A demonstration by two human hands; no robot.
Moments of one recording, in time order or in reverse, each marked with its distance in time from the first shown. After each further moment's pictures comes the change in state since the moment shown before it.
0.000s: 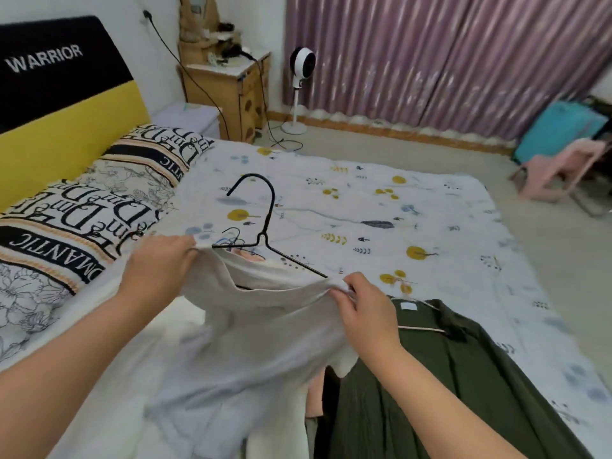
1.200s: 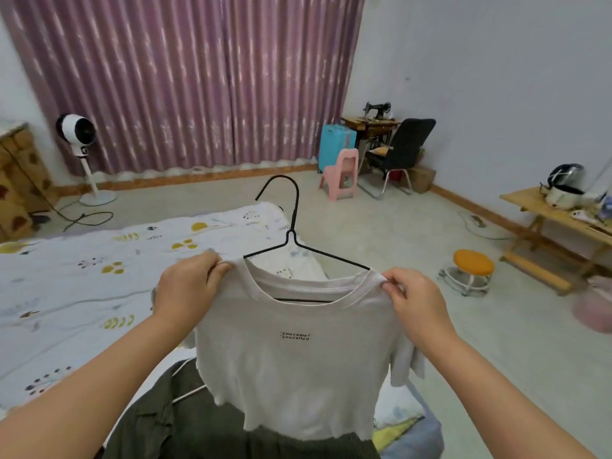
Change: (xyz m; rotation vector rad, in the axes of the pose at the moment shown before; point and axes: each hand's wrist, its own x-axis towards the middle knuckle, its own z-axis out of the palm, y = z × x) left_hand 0.032 0.570 -0.001 -0.508 0.020 0.449; right_hand -0.117 0.302 -0.462 -0.249 0.464 0.401
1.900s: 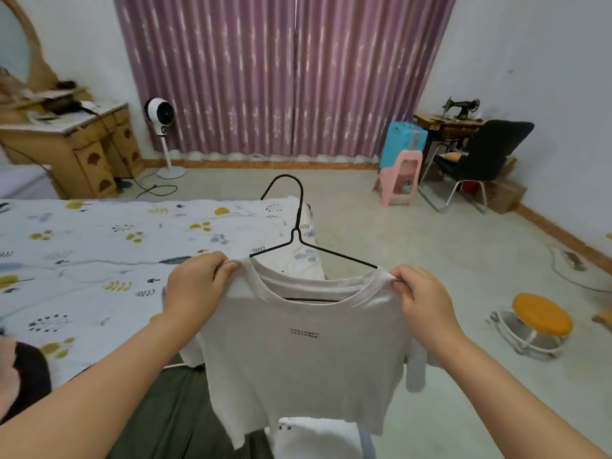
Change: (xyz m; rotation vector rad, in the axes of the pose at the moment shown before) left_hand 0.051 0.175 0.151 0.112 0.112 -0.270; right_hand 0.180 0.210 -0.049 0.063 -0.185 -0.245
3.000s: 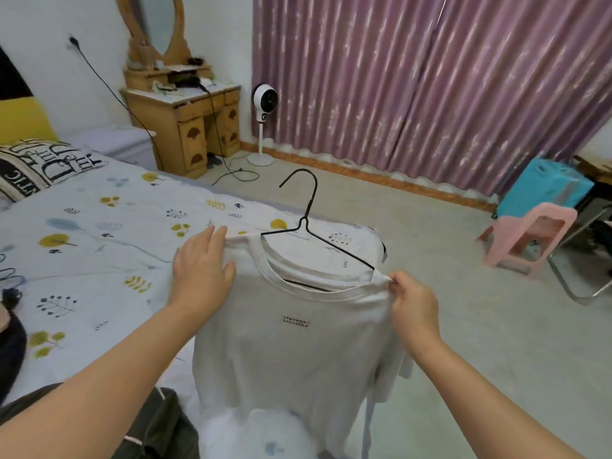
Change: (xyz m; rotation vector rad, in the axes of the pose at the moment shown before) left_hand 0.232 -0.098 0.164 0.280 0.081 -0.405; right_hand 0.372 0.028 0.217 0.287 -0.121 -0.152
